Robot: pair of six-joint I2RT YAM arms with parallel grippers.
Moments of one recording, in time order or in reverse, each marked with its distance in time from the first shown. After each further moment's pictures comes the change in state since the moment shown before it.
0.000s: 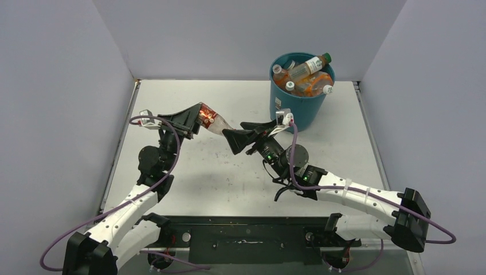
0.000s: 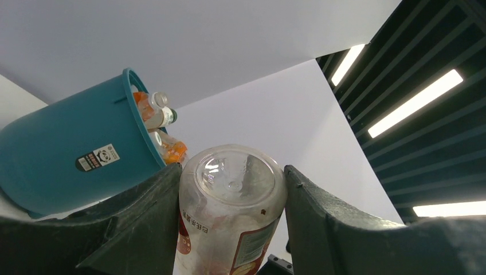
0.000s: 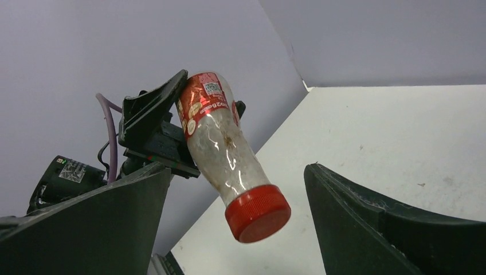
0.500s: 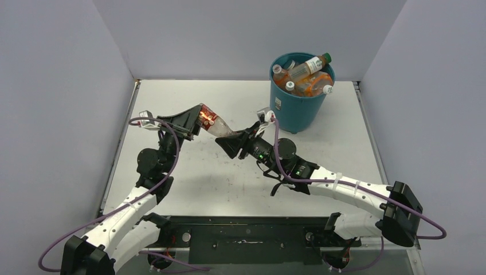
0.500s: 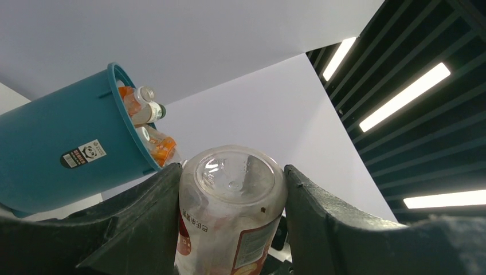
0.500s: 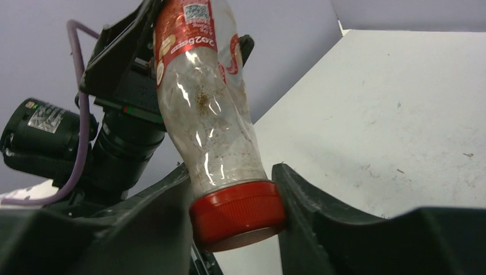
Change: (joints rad) left arm -0.040 -0.034 0.000 -0.014 0.000 0.014; right arm -0.045 0.105 0.055 -0.087 -0.216 0.036
